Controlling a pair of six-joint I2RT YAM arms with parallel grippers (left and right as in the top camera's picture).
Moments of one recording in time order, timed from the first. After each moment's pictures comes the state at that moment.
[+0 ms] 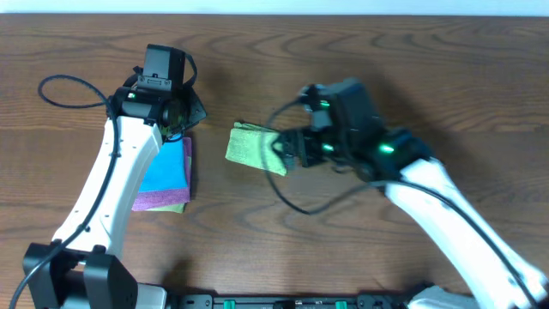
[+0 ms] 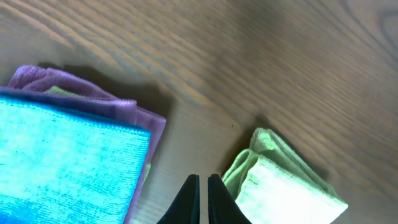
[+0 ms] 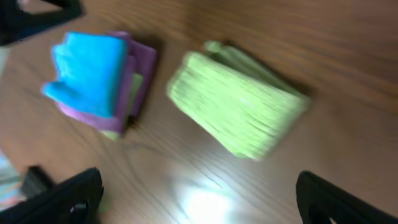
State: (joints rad) left arm -0.16 1.58 1.36 -0.90 -0.04 -0.64; right arm 0.53 1.40 1.24 -0.74 -0.26 0.33
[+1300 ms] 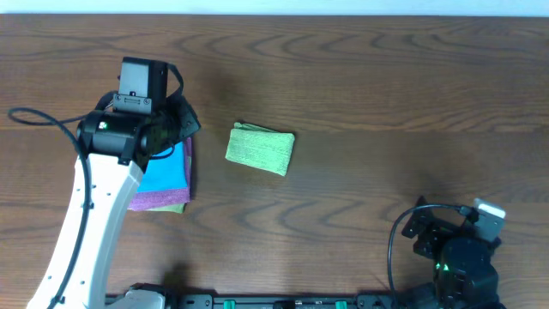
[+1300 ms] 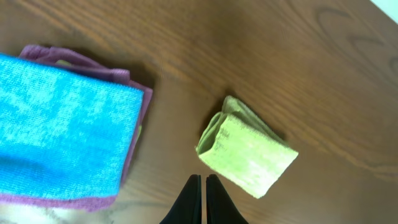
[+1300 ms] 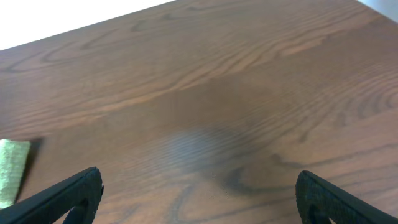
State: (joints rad) left arm -0.16 1.37 1.36 -1.02 0.05 -0.64; right arm 0.34 0.24 0.59 -0.95 0.53 0.49
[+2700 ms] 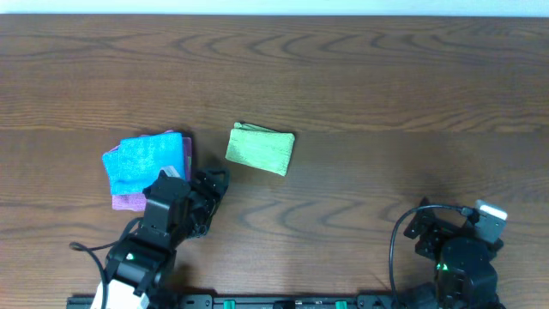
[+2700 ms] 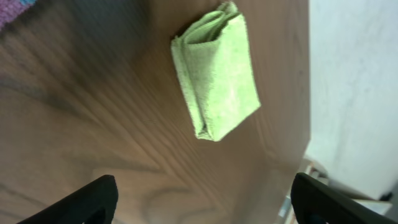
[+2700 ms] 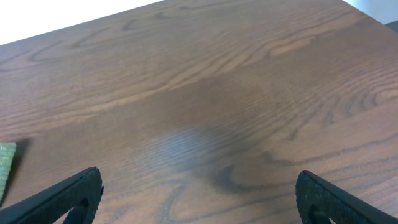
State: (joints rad) left arm -0.38 0.74 0.44 -0.41 0.16 -1.42; right arm 0.34 0.24 0.59 -0.97 0.56 0.49
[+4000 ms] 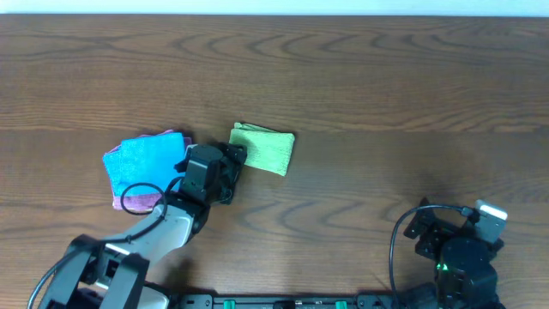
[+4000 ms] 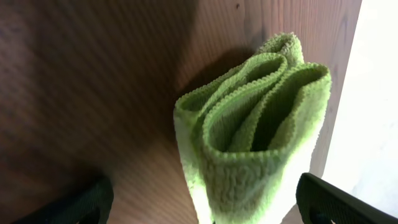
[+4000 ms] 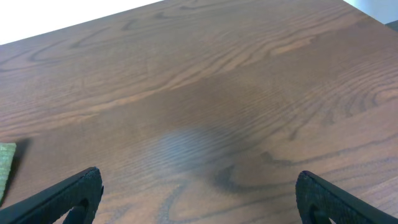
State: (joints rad) left arm -0.38 1.49 0.44 0.30 0.12 -1.52; right arm 0.34 0.24 0.59 -0.97 0.56 0.49
